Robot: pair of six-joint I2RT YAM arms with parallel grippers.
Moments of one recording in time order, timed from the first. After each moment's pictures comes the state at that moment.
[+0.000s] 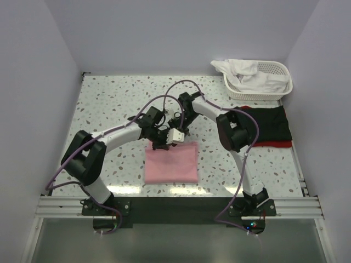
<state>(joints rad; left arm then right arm) -0.59 1.67 1.05 -0.52 0.56 0.93 0.54 2.39 1.92 -1.14 -0.91 -0.37</state>
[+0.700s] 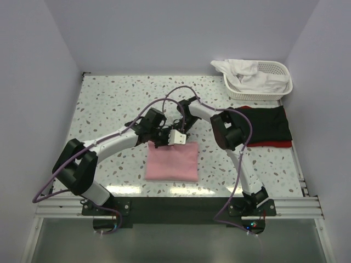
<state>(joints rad) -0.64 1.55 0.98 -0.37 0.47 0.93 0.56 2.50 1.95 -1.23 -0.96 -0.52</state>
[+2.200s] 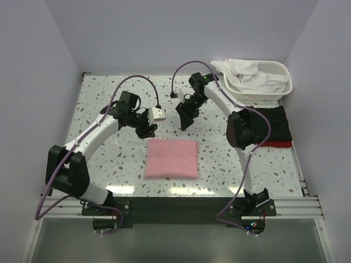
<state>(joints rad) -0.35 1.48 1.12 -0.64 0.61 0.84 0.45 2.37 2.20 -1.34 -0.73 -0.62</state>
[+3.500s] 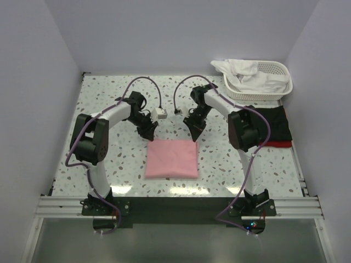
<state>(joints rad) -0.28 1.92 1.32 -0.81 0.63 0.80 0.45 2.29 1.91 -1.35 -0.57 -0.70</state>
